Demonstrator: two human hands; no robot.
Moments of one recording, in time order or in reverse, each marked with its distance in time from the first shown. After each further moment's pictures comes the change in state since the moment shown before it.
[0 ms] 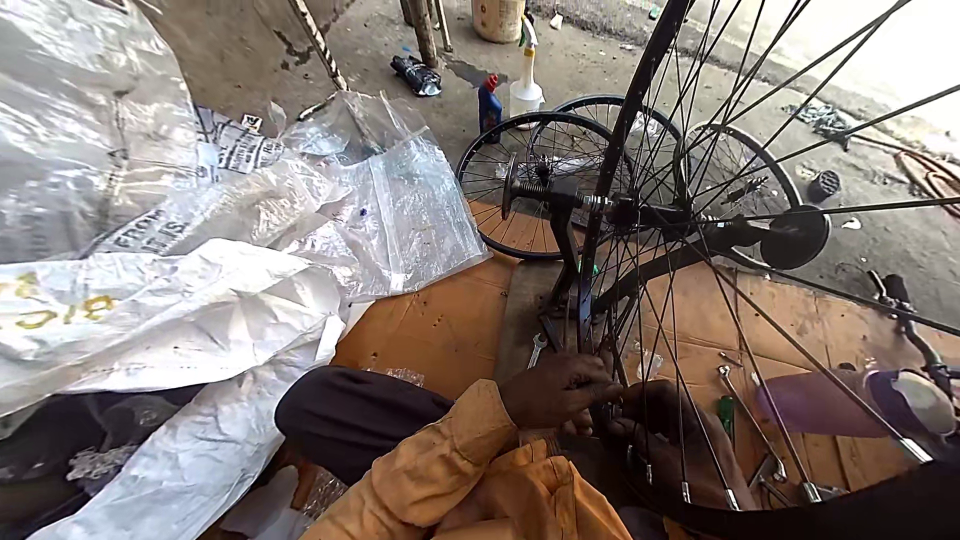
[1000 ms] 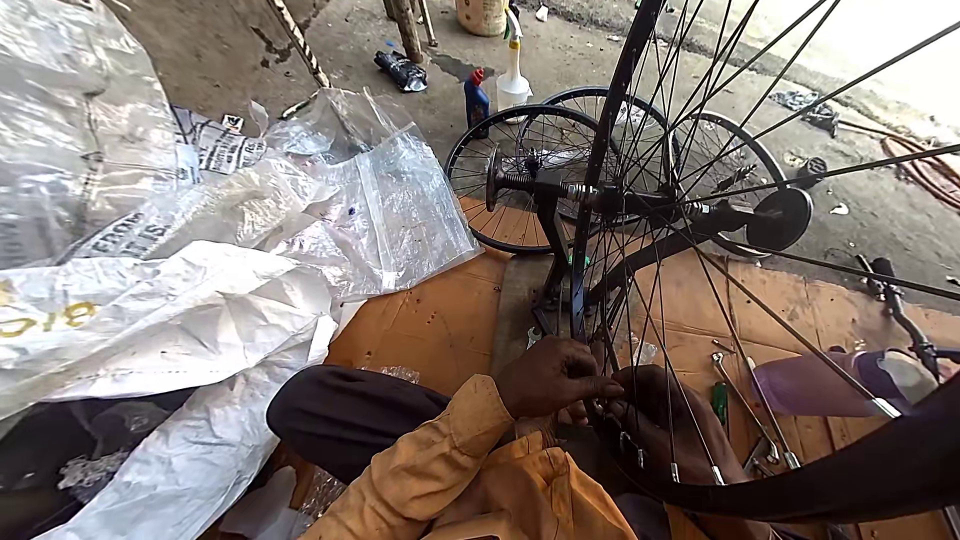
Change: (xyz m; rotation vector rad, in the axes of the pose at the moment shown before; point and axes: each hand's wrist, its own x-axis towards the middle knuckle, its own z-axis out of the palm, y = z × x) left_hand 0.001 -0.001 0.003 0.080 0.095 -0.046; right_hand 0.000 0.004 -0.006 -0.081 -0.024 0.066
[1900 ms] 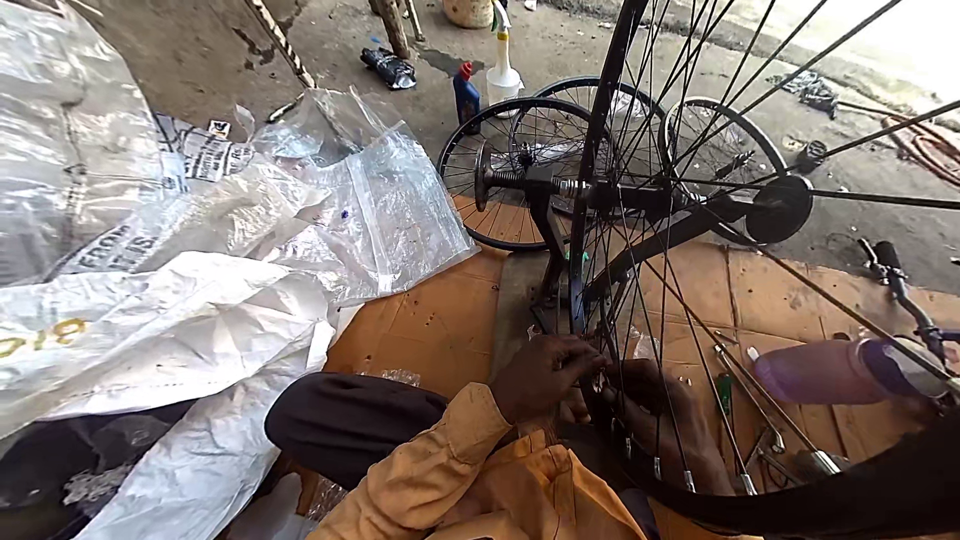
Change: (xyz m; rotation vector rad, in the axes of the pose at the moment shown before) left_hand -0.006 -0.006 0.001 0.037 0.151 -0.037; right_hand 0.009 0.017 0.012 -0.023 0.044 -0.061
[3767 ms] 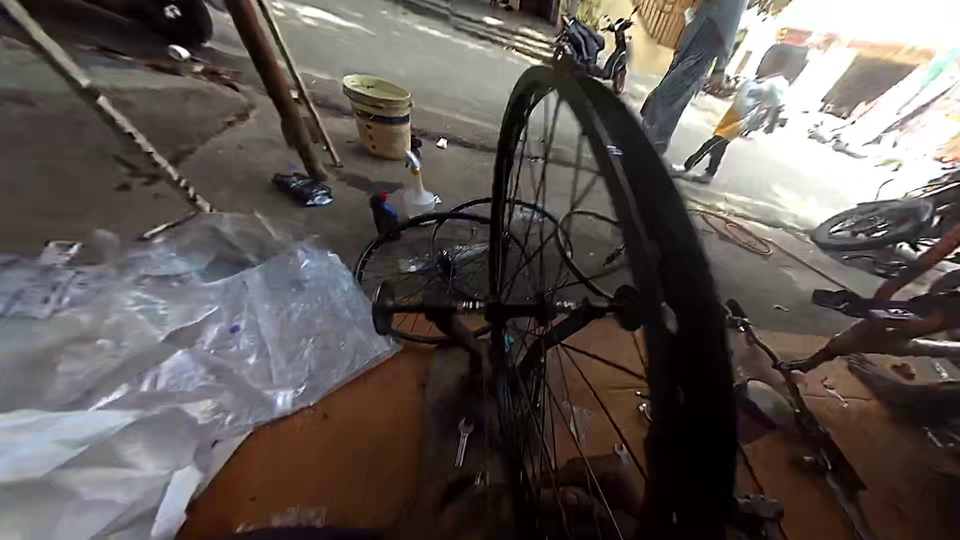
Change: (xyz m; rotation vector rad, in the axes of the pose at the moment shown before) left_hand -0.052 -0.037 0.003 -0.082 0.118 -0.274; right_hand 0.004 -0.108 -0.054 -0.052 -0.233 0.195
